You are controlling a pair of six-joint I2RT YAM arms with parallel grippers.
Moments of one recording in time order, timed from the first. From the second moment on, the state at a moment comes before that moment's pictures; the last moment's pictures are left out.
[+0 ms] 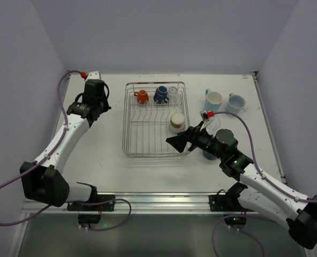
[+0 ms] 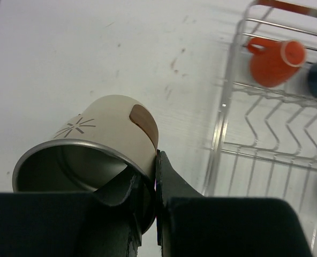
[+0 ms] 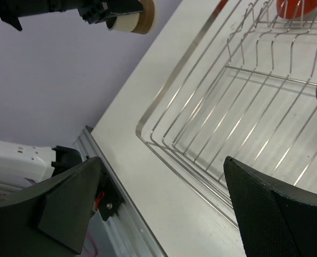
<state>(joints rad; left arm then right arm) -0.27 1.33 1.21 -0.56 -0.33 -0.37 0.69 0.84 0.51 0.25 -0.25 0.68</state>
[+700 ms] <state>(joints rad) 0.00 1.77 1.21 -0.51 -0.22 -0.31 0.69 0.80 0.51 0.10 -0.21 0.59</state>
